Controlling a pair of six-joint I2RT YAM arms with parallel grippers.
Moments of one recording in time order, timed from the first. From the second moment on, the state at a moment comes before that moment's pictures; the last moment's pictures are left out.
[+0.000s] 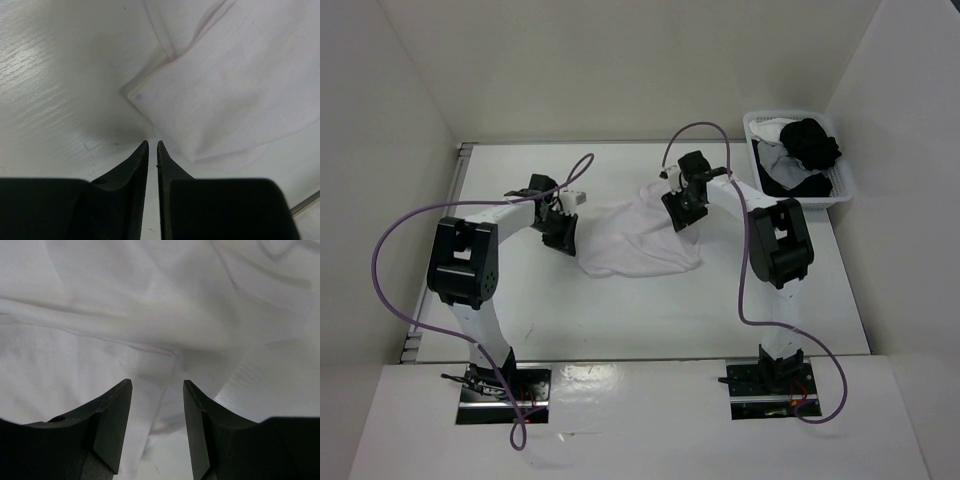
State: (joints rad) left arm -0.14 1.87 1.22 -0.59 0.40 0.15; right arm 0.35 2.08 1.56 -0.63 -0.16 -0.19
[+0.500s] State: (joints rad) left arm -0.14 1.87 1.22 -0.59 0.41 0.15; right arm 0.36 2.13 1.59 -0.62 -0.14 -0.19
